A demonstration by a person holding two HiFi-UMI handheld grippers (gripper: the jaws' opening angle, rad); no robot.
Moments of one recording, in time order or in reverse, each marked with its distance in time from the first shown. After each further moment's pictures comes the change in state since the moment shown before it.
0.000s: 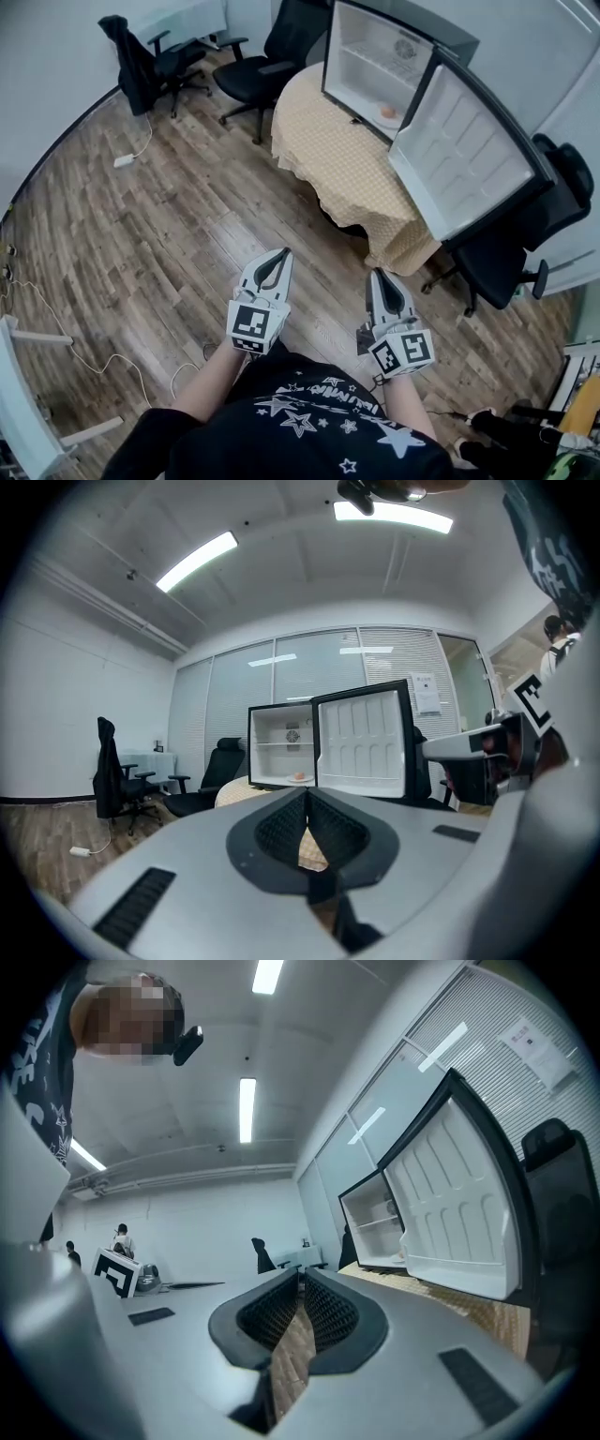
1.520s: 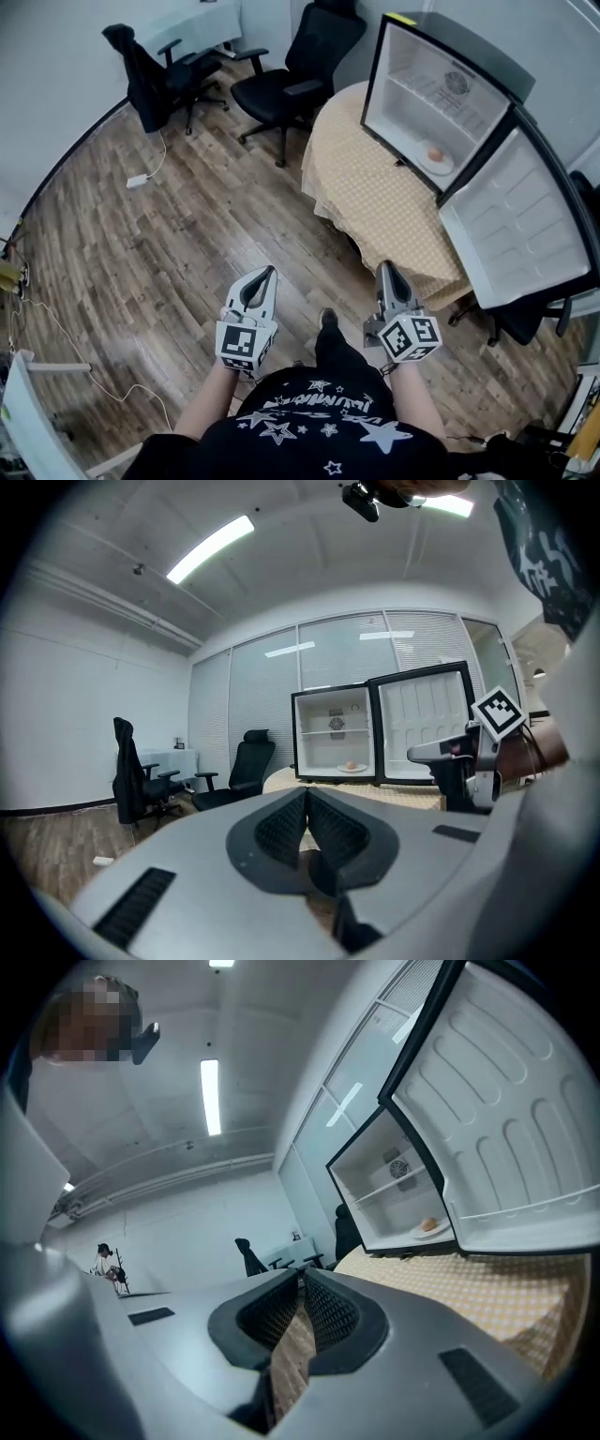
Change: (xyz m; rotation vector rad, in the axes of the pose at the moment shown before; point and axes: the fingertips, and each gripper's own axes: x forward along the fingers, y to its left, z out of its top) left arm 0.061 0.210 -0.018 0.012 0.065 0.098; right arm 0.237 -0.033 -0.040 0.160 0.048 -0.066
